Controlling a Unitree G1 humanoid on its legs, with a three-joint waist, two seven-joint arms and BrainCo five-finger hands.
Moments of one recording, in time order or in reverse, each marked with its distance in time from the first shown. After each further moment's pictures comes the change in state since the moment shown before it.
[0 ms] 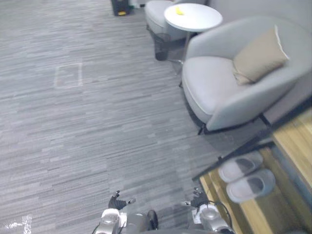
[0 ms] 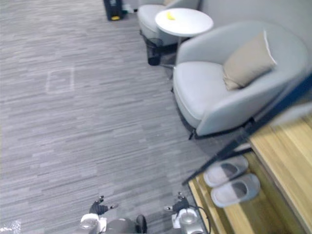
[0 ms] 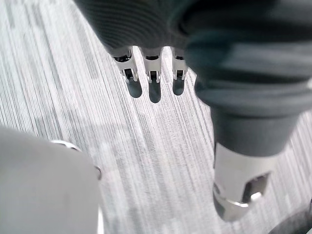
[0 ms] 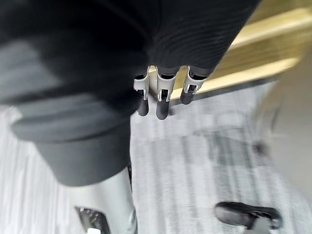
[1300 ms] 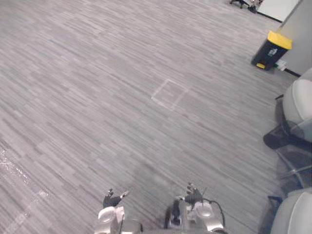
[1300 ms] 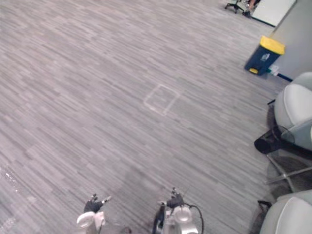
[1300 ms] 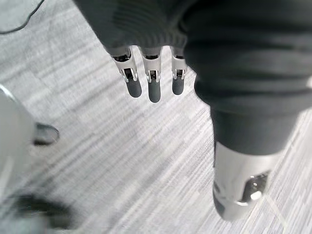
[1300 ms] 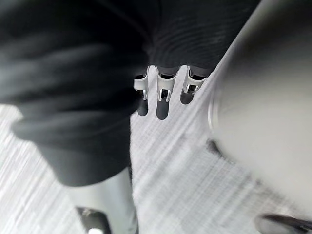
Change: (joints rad) left arm -0.015 -0.068 0.187 -0.053 -0.117 -0.025 0.016; right arm 0.025 0.061 -0.042 -0.086 0.028 -0.021 0.001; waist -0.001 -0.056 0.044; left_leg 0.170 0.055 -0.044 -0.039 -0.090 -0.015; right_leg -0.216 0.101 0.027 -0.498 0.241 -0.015
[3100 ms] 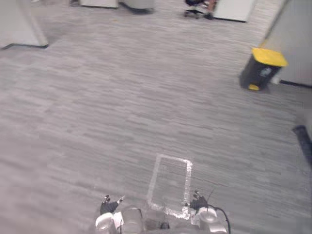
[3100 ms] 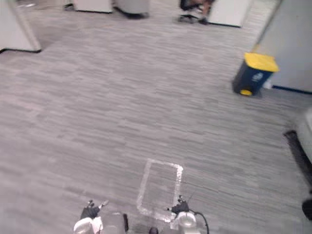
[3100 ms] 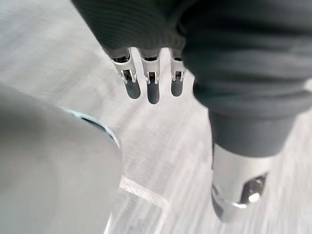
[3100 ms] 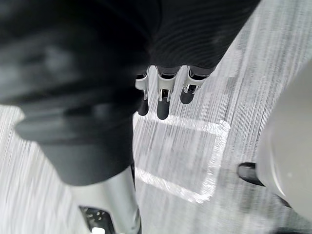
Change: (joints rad) left arm 0.072 -0.051 0.155 -0.059 0.060 0.003 -0.037; right arm 0.027 0.030 -0.109 0.004 -0.025 0.060 -0.017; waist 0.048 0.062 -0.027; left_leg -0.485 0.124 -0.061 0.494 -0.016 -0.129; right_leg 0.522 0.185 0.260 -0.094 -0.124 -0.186
